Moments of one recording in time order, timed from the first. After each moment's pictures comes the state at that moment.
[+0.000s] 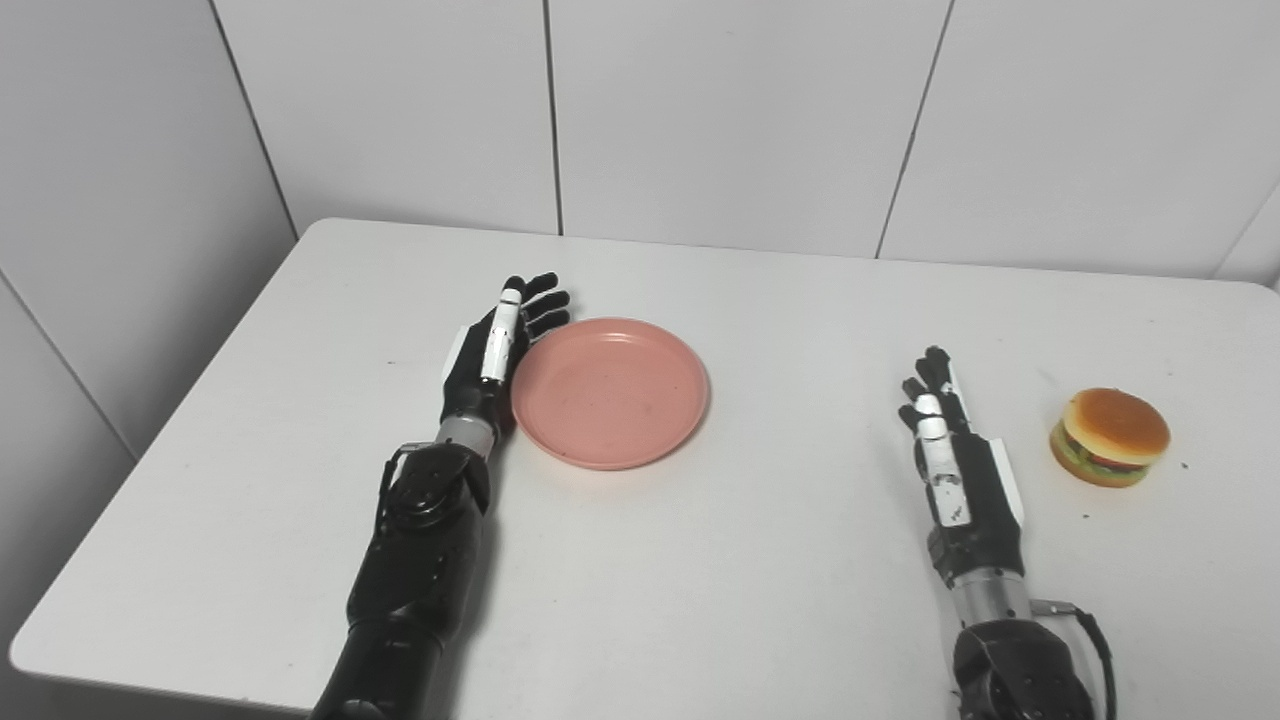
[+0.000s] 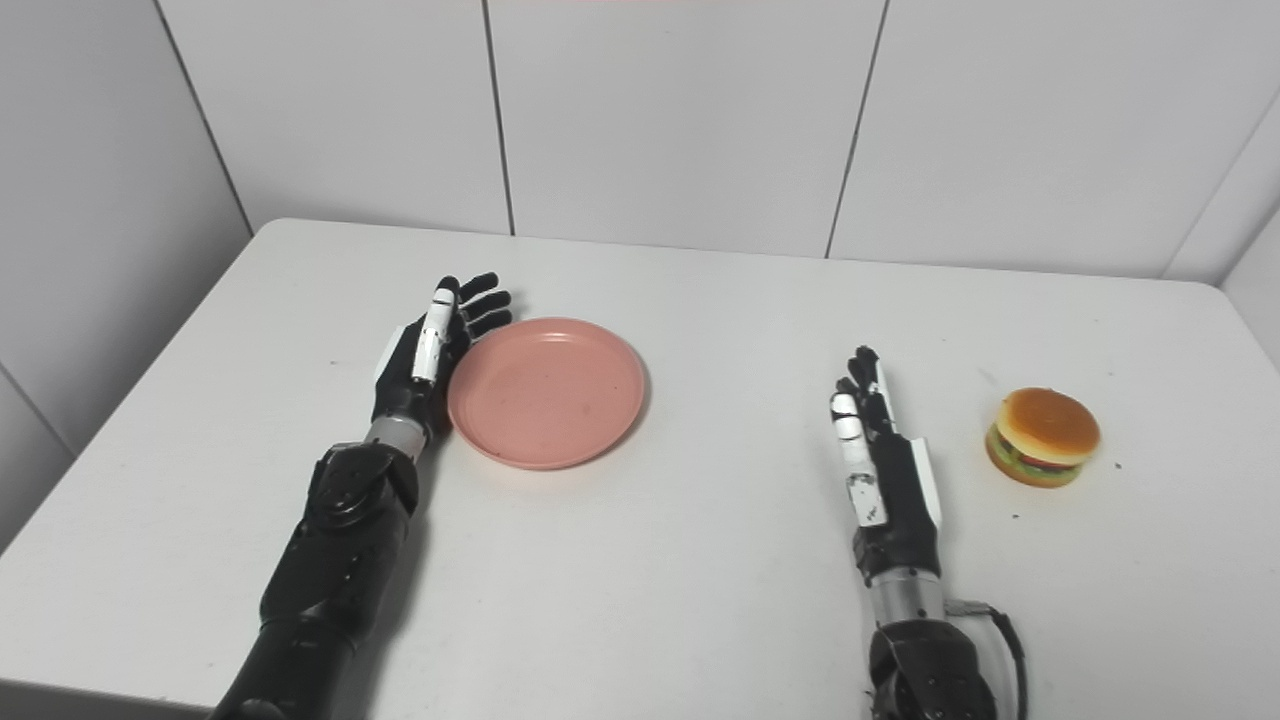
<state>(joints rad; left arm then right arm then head) -0.49 0.08 0.13 0.54 -0.19 -0.02 -0.06 -0.21 -0.01 0.00 0.12 0.01 -0.09 0.03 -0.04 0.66</state>
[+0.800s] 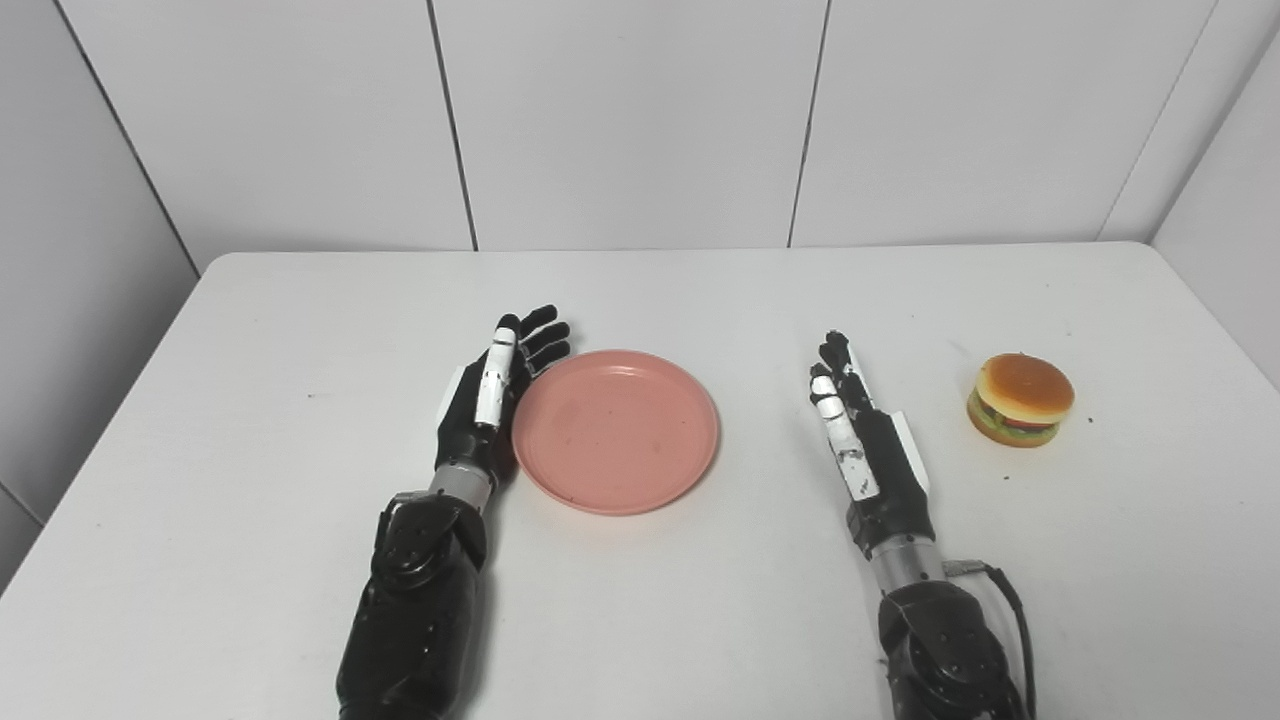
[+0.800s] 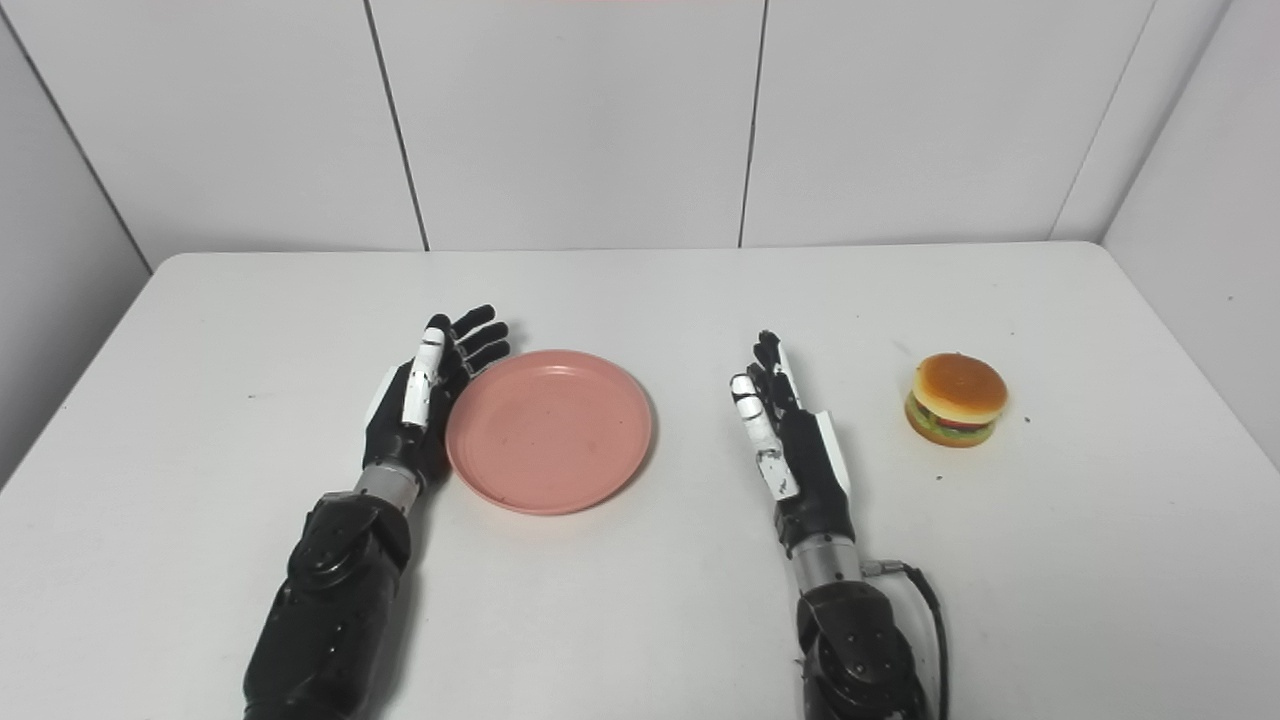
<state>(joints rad) -0.42 -0.02 0.06 0.40 -0.19 0.05 -0.12 -0.22 0.01 0.02 0.14 0.00 -0.08 0.02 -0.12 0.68</state>
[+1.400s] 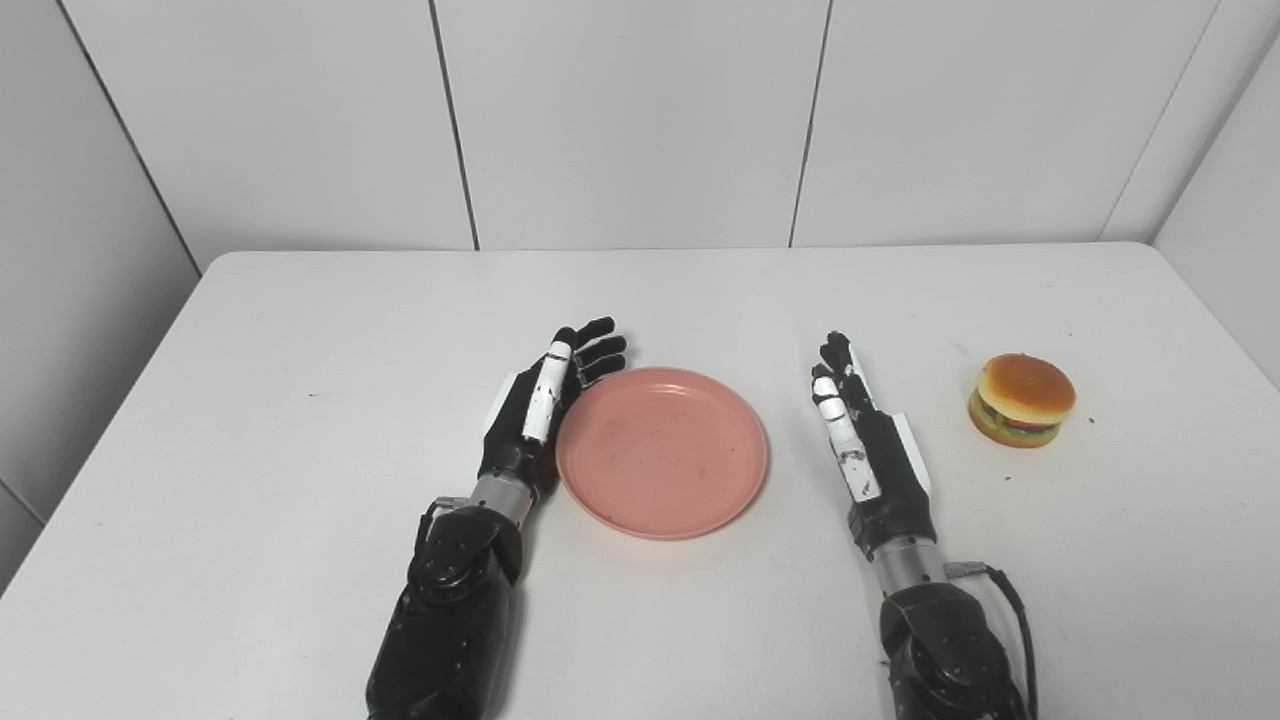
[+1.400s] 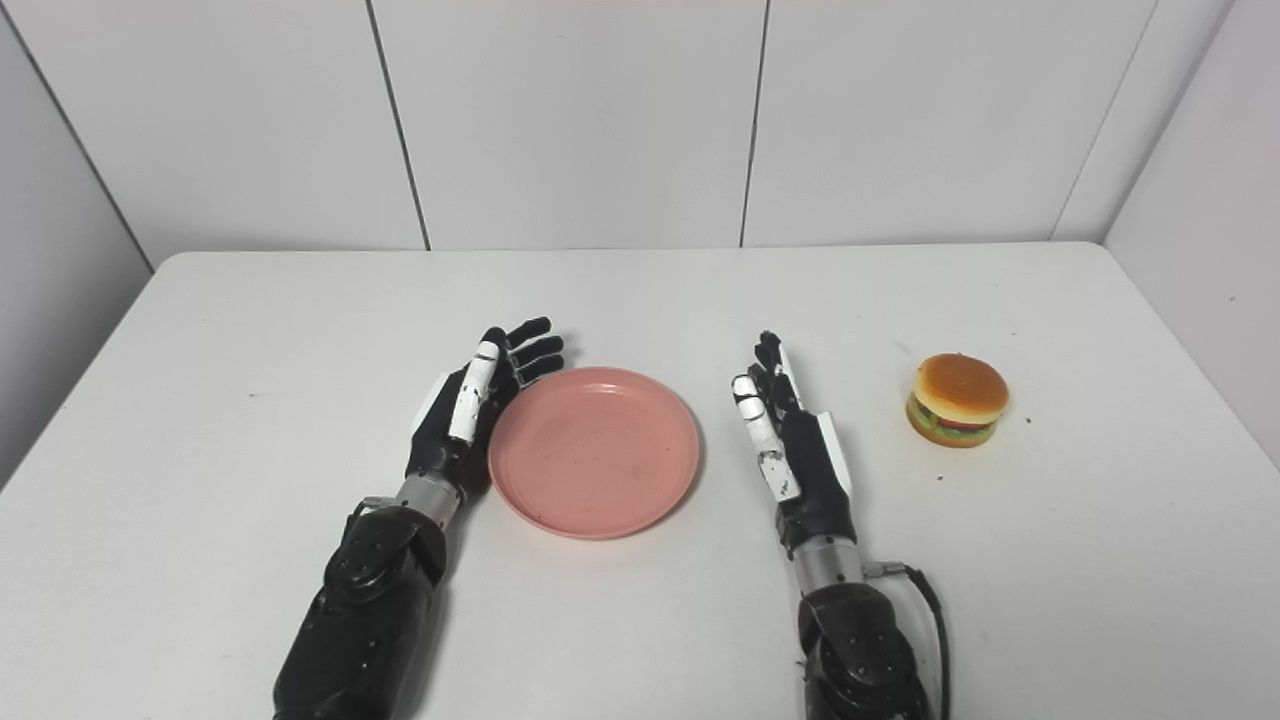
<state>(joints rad) -0.41 -0.05 -0.02 0.41 -0.17 0.00 -0.15 -0.22 0.01 0.02 0.13 0.00 -0.08 0.02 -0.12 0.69</state>
